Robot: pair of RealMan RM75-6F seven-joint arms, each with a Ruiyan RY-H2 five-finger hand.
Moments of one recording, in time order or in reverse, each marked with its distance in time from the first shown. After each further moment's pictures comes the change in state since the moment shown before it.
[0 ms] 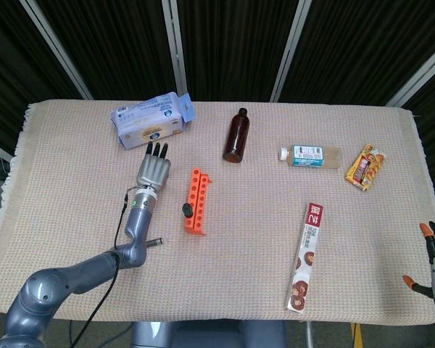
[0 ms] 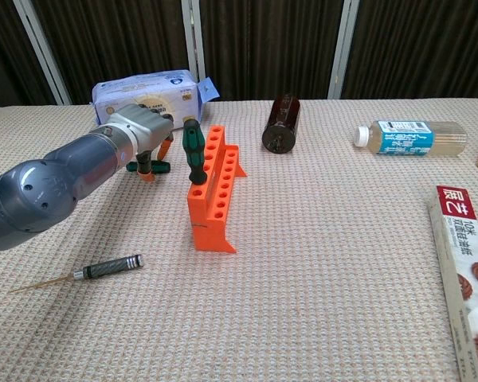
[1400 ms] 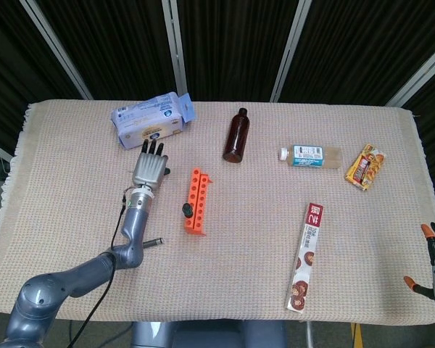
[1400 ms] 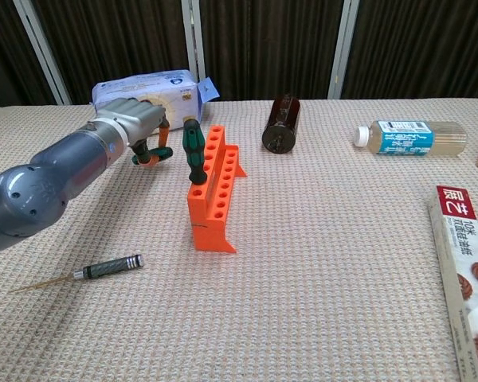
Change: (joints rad) left arm 0.073 0.003 -0.088 0.002 0.159 0.024 -0.248; right arm -0.007 0.004 0.001 -0.006 -0.003 0.002 -0.002
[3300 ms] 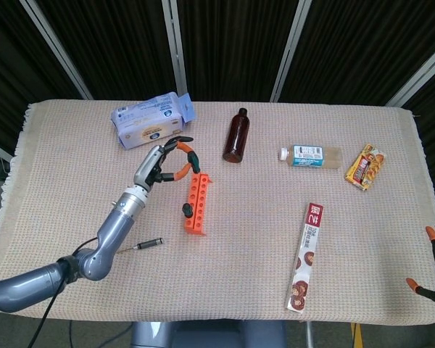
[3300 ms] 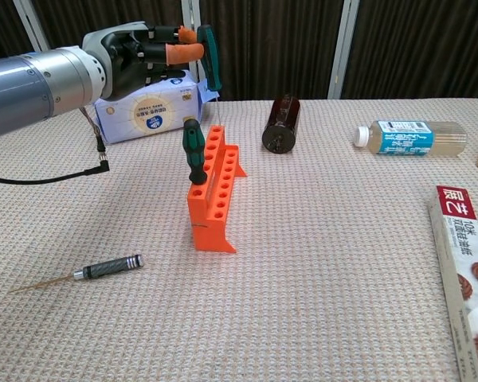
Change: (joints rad) left arm 0.243 0.345 -0.218 -0.673 0.253 -0.146 -1.318; right arm -0.012 -0.015 0.001 0.040 0.001 0.006 0.053
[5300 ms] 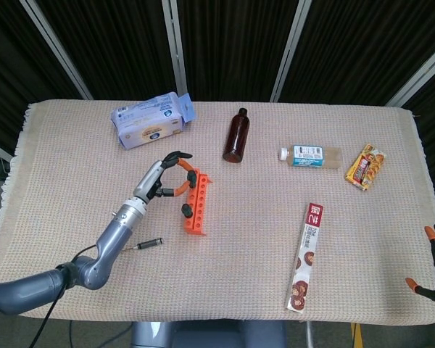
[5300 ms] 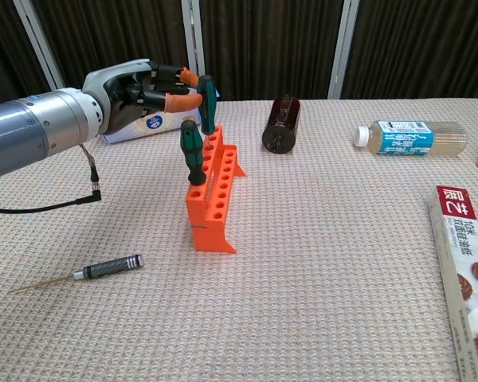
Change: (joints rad) left arm -0.006 -0.019 0.154 0.050 0.083 0.063 0.014; right arm 0.003 -0.003 0.004 0.001 0.007 -0.014 -0.005
